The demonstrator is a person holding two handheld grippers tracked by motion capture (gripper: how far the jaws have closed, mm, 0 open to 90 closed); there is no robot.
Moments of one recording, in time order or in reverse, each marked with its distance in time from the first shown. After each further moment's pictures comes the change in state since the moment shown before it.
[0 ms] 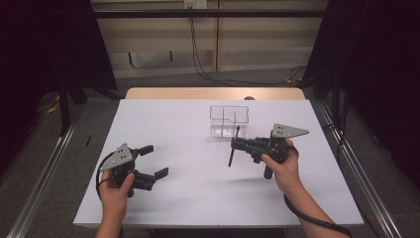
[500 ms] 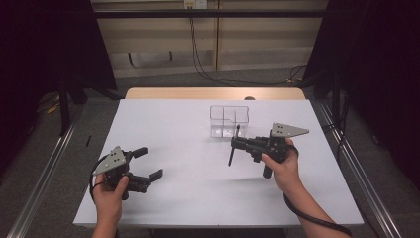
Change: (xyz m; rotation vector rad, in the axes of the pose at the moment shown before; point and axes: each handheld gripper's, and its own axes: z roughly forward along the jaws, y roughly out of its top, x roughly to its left) left arm 0.001 -0.005 -0.014 -0.007 0.028 -0.002; right arm 0.000 0.002 0.001 -0.004 -0.001 -0.009
